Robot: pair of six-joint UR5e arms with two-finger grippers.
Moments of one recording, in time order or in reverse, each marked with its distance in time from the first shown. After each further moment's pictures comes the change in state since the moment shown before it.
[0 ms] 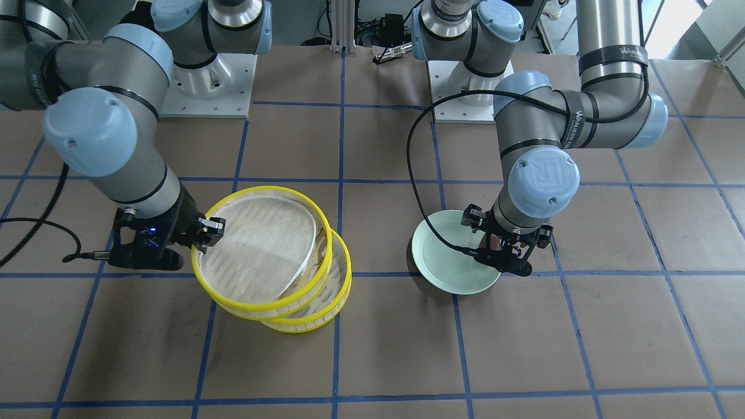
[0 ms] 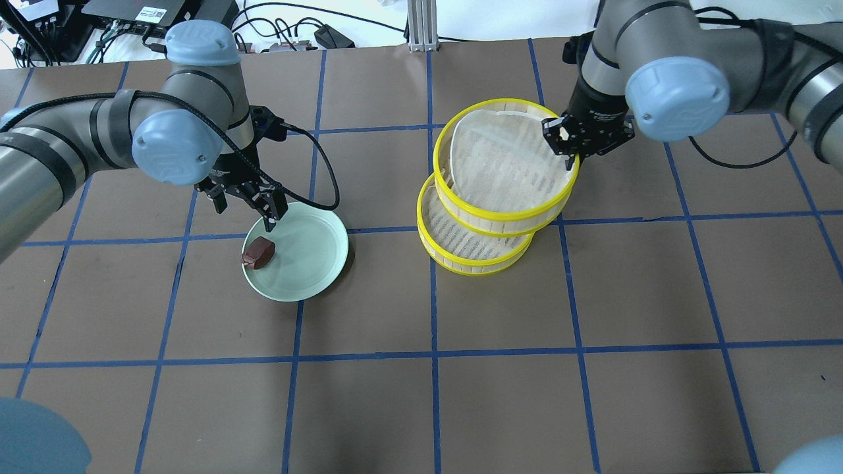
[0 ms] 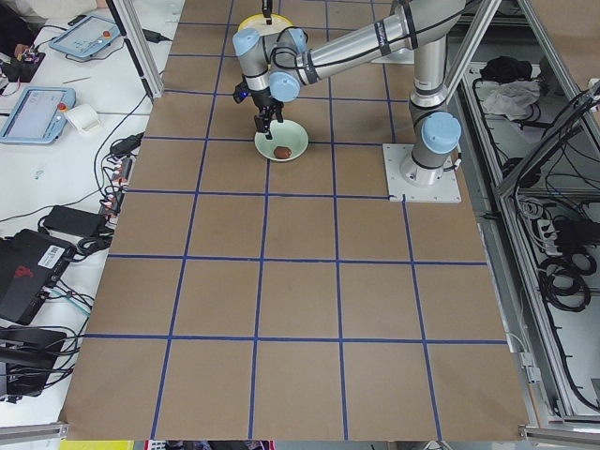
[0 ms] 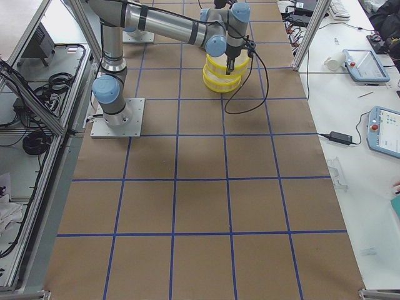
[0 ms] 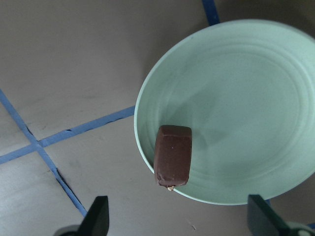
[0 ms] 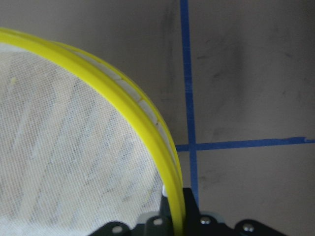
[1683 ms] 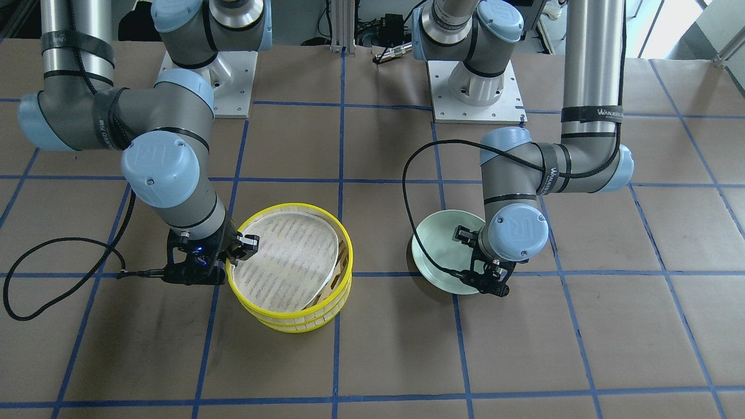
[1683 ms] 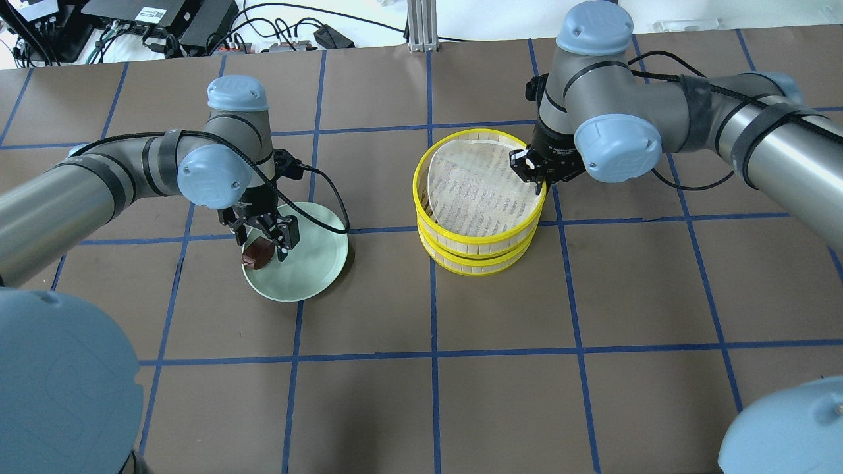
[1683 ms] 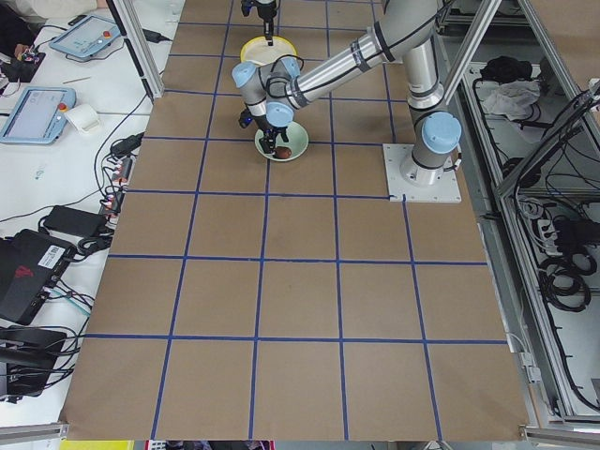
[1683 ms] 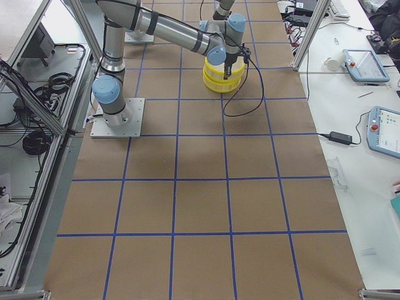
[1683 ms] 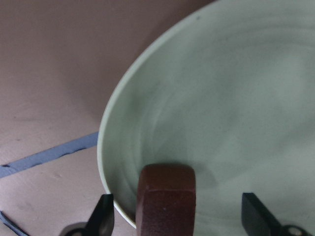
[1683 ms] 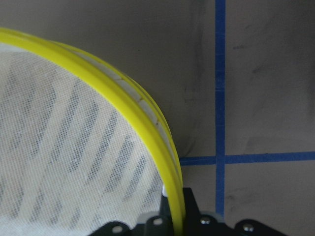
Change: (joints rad) left arm 0.006 -0.143 -0.047 0.073 0.007 0.011; right arm 0.060 0.076 0.078 -0.151 -0.008 0.039
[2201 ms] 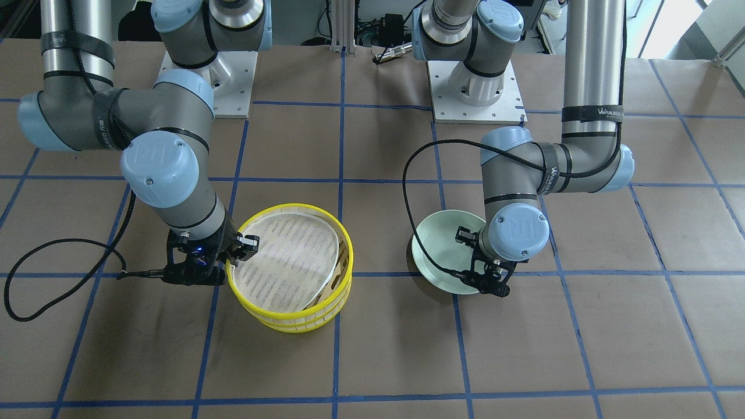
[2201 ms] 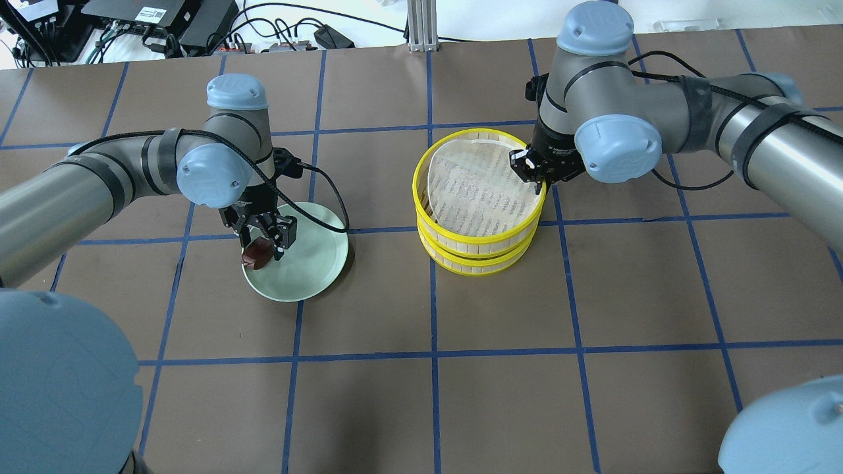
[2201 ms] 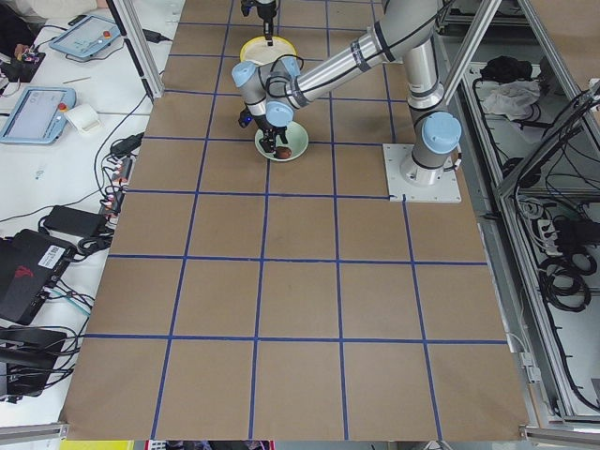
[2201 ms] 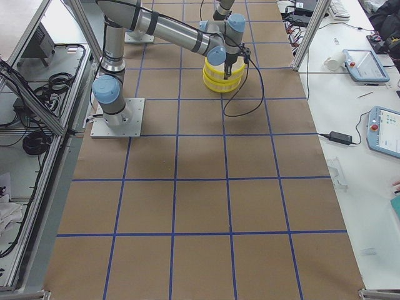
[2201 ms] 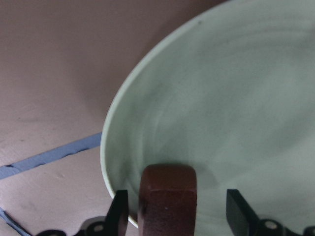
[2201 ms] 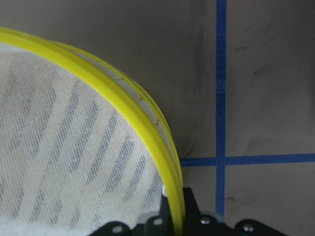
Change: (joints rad) left arm 0.000 0.001 0.003 0.000 0.000 0.000; right arm -0.001 0.001 0.001 -0.005 0.003 -0.005
